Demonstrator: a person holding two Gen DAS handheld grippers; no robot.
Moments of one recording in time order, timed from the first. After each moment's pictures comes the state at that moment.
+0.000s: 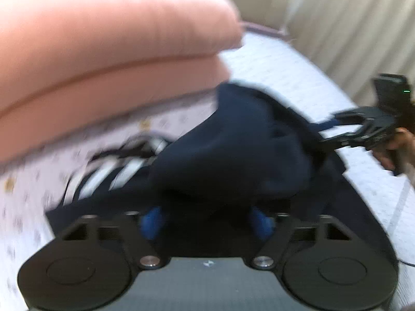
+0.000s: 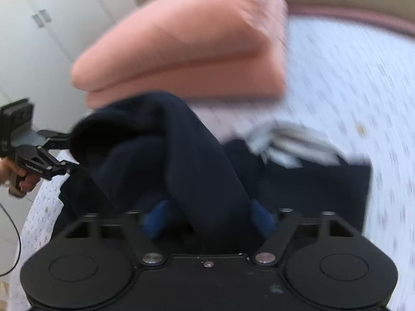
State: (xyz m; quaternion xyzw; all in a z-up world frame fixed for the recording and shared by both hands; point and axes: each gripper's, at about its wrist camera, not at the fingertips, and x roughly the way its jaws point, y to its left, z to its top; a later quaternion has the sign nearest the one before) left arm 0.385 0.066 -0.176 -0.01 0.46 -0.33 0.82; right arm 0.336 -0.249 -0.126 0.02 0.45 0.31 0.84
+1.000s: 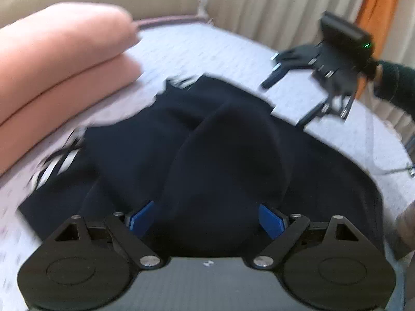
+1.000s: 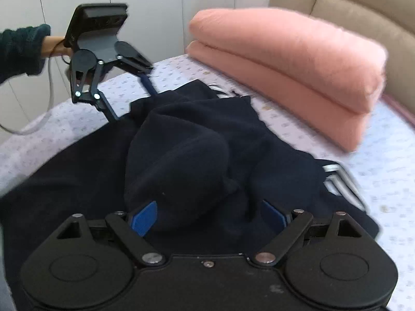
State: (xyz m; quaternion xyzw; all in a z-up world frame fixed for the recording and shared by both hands) left arm 0.305 0.030 -0.163 0.10 0.41 -0.47 0.78; right arm 0.220 -0.244 -0.109 -0.19 0.38 0.46 0.78
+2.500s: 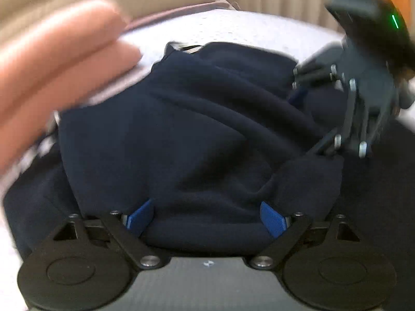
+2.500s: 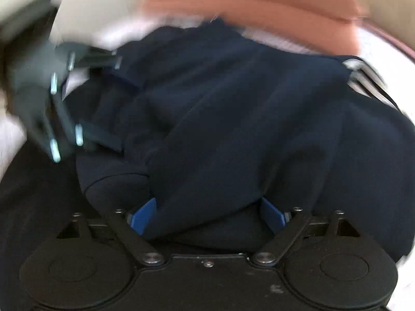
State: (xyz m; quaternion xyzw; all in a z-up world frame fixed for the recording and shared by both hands) left arm 0.219 -0.028 -0.252 0.22 0.37 -0.34 0.84; right arm 0.153 -0.218 -0.214 -0.12 0.44 0.33 0.82
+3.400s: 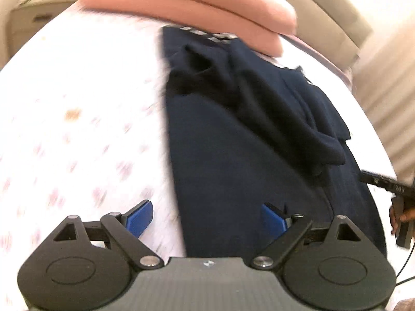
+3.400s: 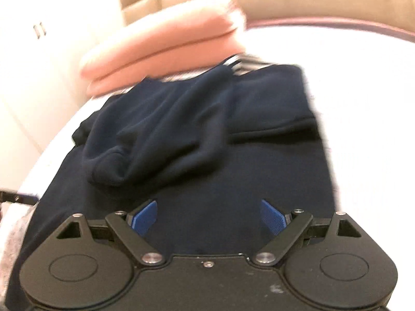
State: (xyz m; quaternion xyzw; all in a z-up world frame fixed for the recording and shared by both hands) left arm 0.081 0.138 -0.223 -0.18 0.48 -0.12 0.85; right arm 0.042 -0.343 -0.183 0.08 0.40 0.19 0.89
